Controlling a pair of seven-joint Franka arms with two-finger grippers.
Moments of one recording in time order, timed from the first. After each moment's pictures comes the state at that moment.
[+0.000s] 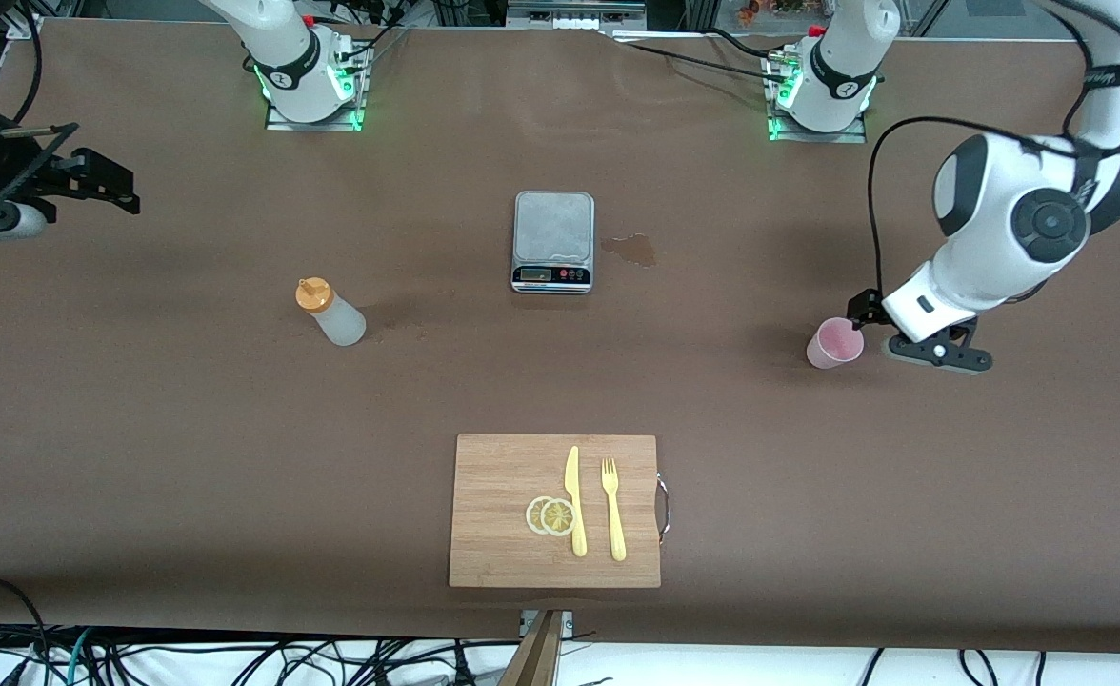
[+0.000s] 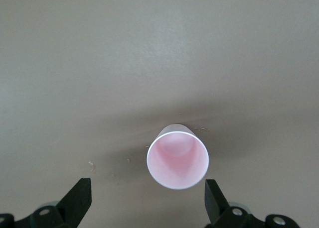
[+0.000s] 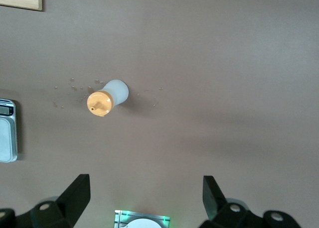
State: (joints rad) left arm -0.06 0.20 -0.01 -2.09 0.06 2.23 0.11; right arm 0.21 -0.01 -0.17 -1.62 -0.01 1.49 -0.09
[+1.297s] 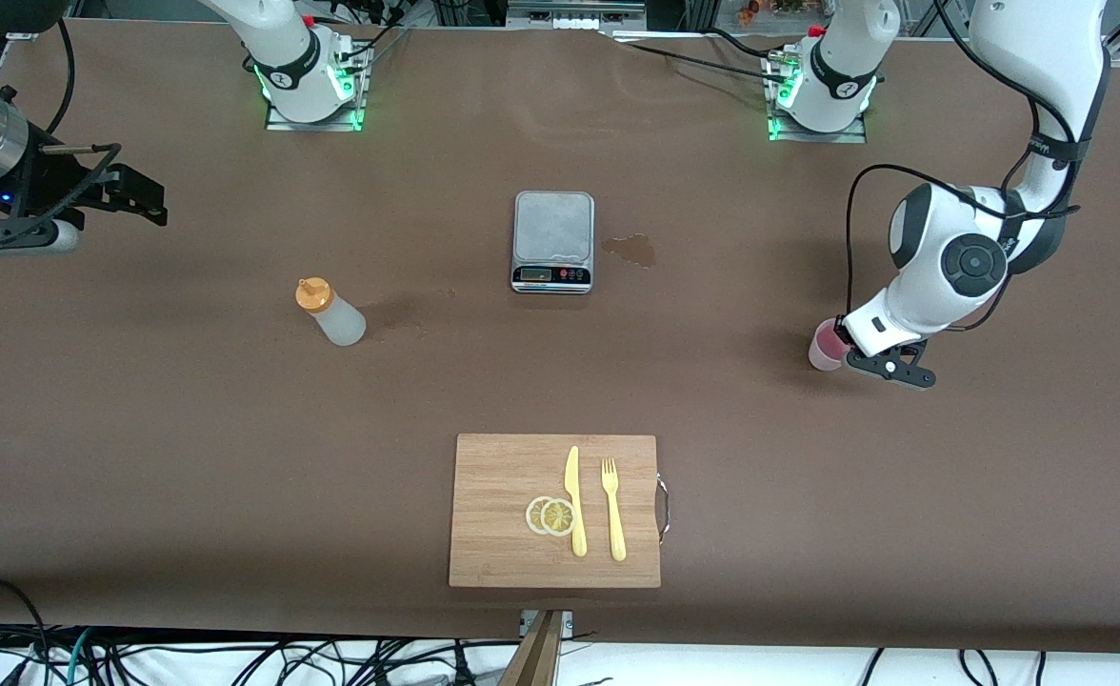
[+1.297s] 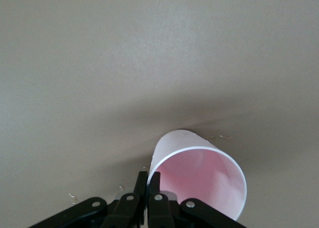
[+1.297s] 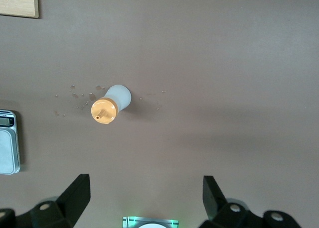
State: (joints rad) left arm -0.05 0.32 -0.02 -2.16 0.11 2.43 0.15; right arm 0.21 0.01 -0.14 -1.62 -0.02 1.51 -0.01
